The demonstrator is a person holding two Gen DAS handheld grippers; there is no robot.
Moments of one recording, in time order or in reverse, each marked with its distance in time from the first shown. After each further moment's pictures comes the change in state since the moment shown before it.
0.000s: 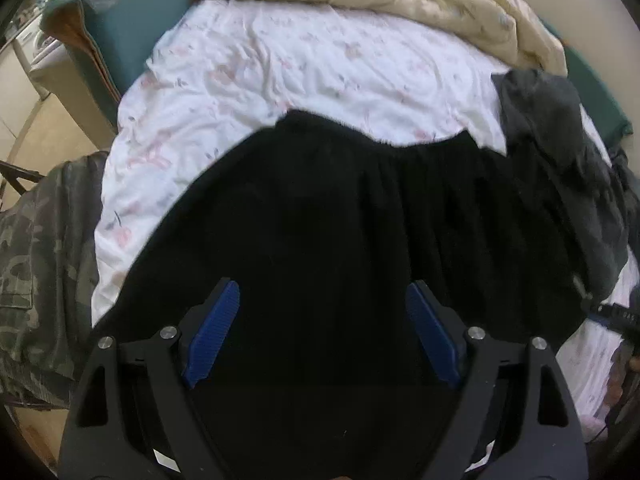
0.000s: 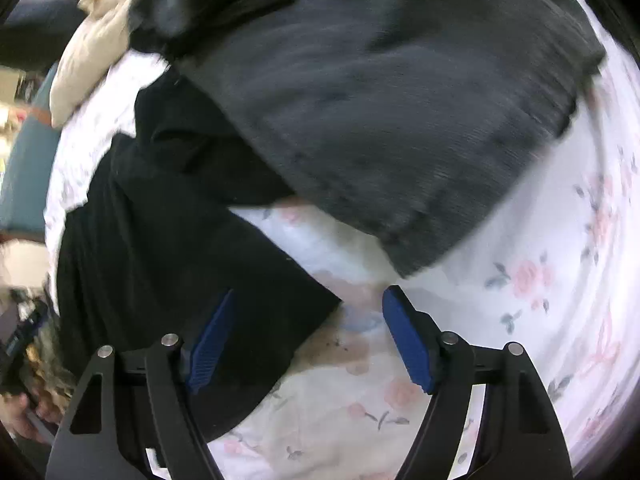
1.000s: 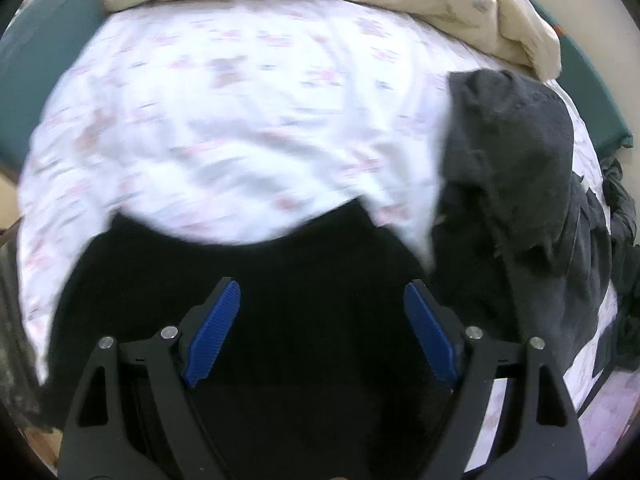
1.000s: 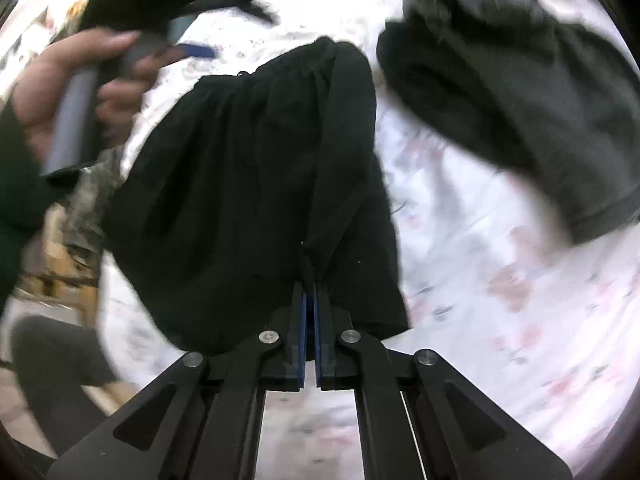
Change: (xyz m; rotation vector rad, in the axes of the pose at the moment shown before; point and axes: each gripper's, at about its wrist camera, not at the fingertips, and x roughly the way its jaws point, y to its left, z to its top) left arm 0.060 -0.164 0.125 0.014 0.120 -0.073; right arm -0.032 0.119 -0.082 -0.410 0.093 0.182
